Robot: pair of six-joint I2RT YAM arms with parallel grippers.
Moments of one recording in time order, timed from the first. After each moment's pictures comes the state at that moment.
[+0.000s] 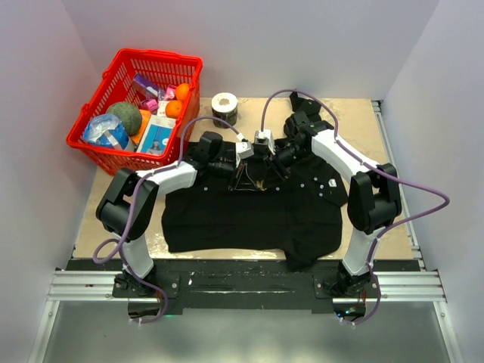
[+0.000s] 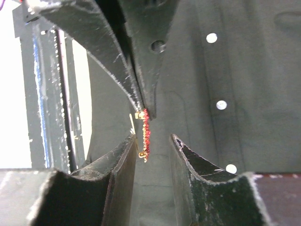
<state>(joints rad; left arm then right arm) -0.52 1.81 1.08 0.10 1.05 0.15 0.37 1.86 1.52 -0.99 -0.90 -0.74</state>
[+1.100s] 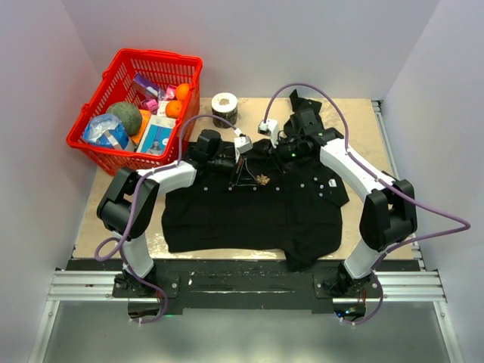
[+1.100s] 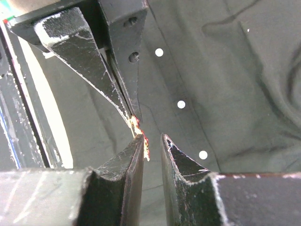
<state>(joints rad) -0.50 1.82 1.09 0.21 1.02 0.03 0.39 1.69 1.40 -0.69 -0.68 -0.43</state>
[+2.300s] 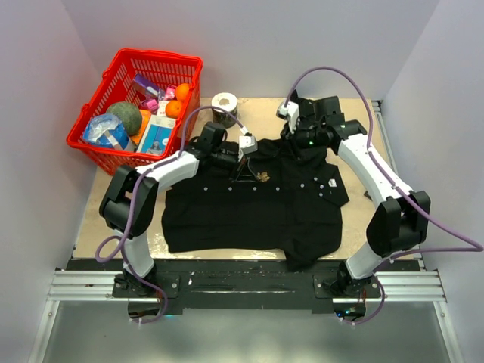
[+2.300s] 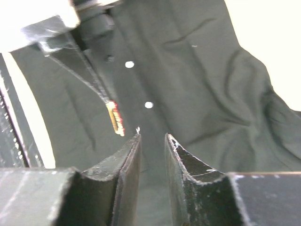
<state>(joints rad) -0.50 1.84 1.24 -0.09 1.00 0.34 0.27 1.61 1.47 -0.72 -0.71 -0.48</state>
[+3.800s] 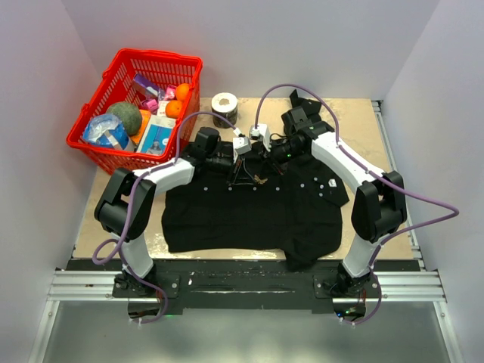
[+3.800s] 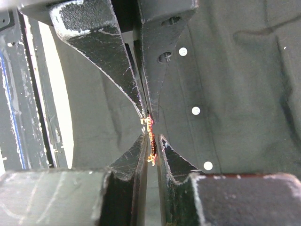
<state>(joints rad) -0.48 1.80 1.11 0.10 1.03 0.18 0.43 1.78 1.51 -0.85 -0.75 -0.62</state>
